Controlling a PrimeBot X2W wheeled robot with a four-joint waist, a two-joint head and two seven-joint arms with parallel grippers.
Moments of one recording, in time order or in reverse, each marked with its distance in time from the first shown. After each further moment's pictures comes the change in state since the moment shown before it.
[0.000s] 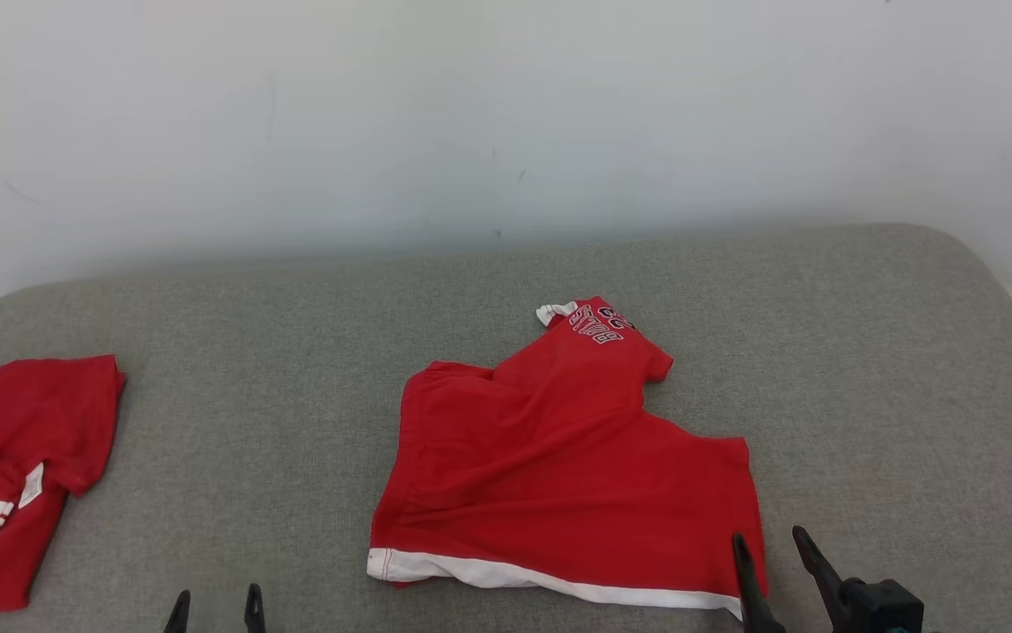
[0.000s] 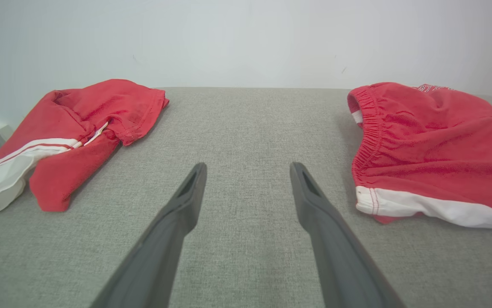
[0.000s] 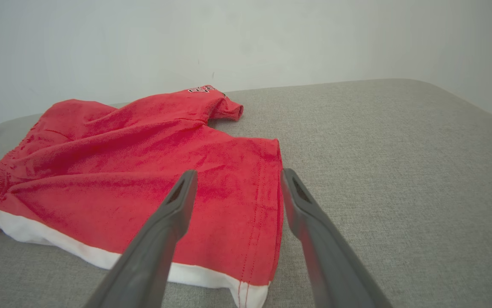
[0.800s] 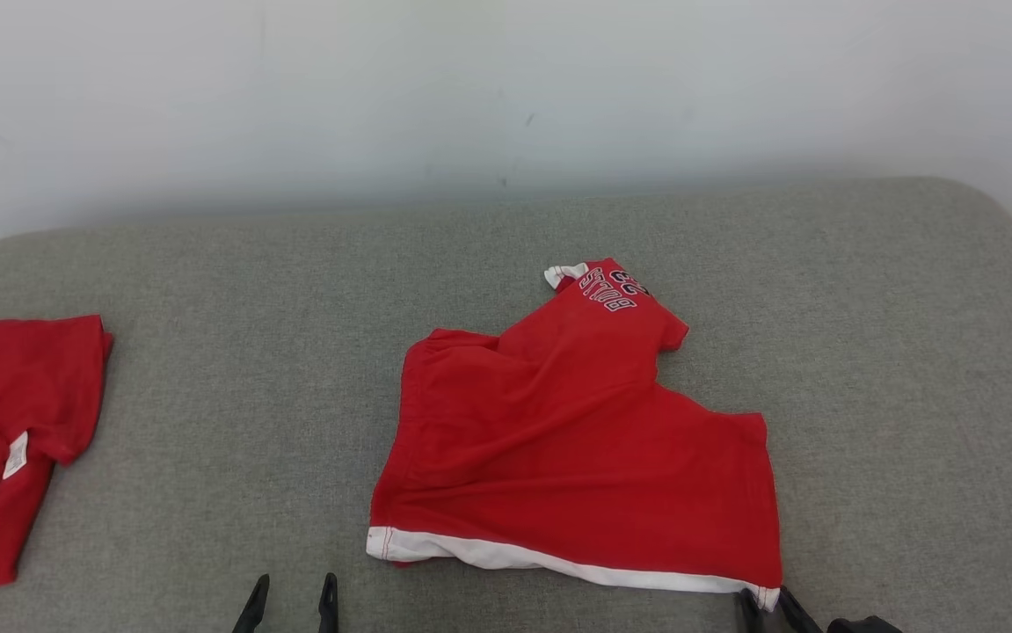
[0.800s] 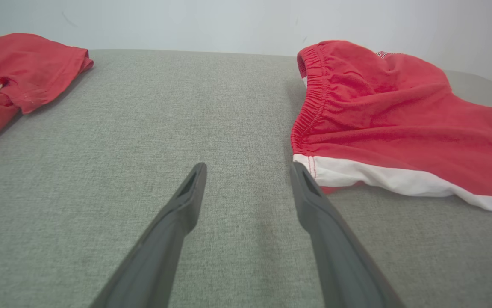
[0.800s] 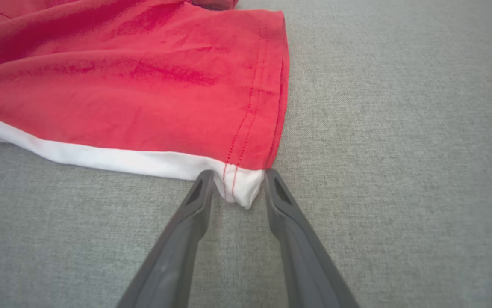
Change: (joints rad) left arm -0.036 -0.002 -0.171 0.031 -0.073 0.021 0.000; right arm 0.020 -0.032 0.035 0.147 0.017 0.000 0.000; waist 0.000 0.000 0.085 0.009
